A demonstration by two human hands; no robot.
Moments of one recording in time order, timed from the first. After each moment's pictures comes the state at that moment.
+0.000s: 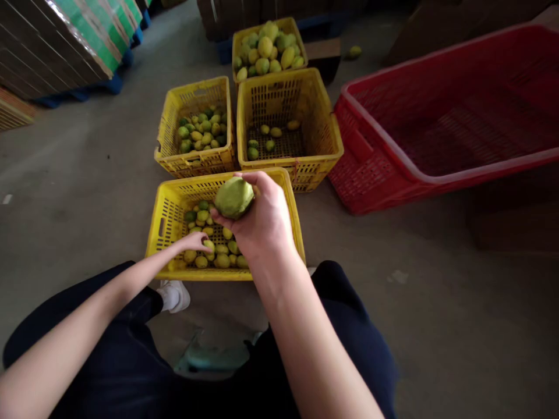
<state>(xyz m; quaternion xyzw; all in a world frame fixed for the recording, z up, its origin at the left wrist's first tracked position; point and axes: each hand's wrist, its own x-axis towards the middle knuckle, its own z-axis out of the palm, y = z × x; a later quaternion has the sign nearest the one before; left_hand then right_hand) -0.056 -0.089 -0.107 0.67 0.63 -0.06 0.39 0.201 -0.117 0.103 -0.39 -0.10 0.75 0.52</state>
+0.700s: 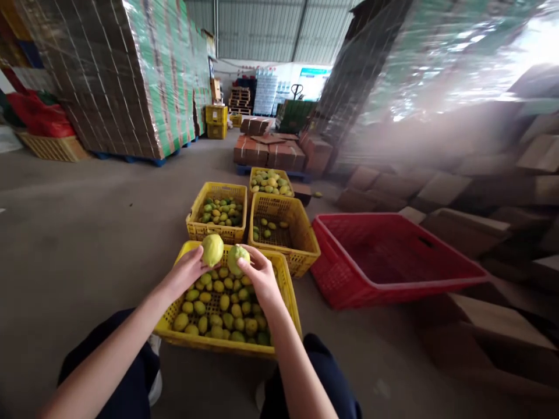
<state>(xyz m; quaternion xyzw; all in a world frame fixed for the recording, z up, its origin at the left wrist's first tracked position) -0.048 -0.140 0.090 0.36 0.32 0.55 0.68 0.142 -0.137 0.107 -0.38 -0.46 0.60 0.54</state>
